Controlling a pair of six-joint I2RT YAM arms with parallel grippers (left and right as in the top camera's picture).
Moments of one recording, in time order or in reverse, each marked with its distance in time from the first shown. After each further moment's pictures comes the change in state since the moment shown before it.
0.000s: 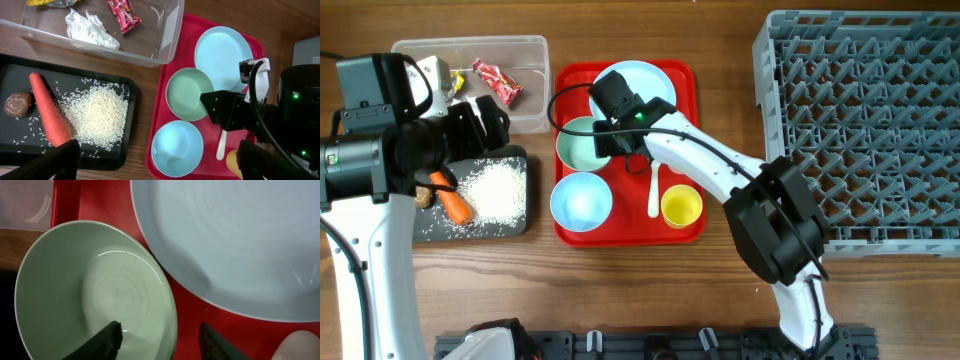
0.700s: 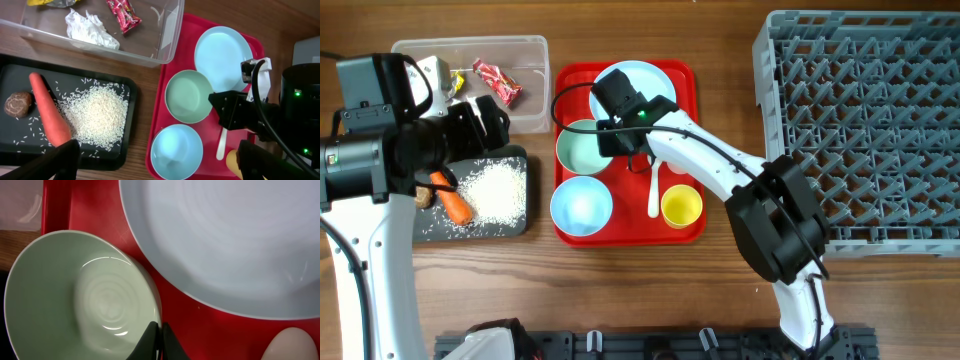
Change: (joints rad) left arm 0.000 0.000 0.000 0.000 0.000 0.000; right arm -0.012 0.001 0.000 -0.009 -0.003 -0.006
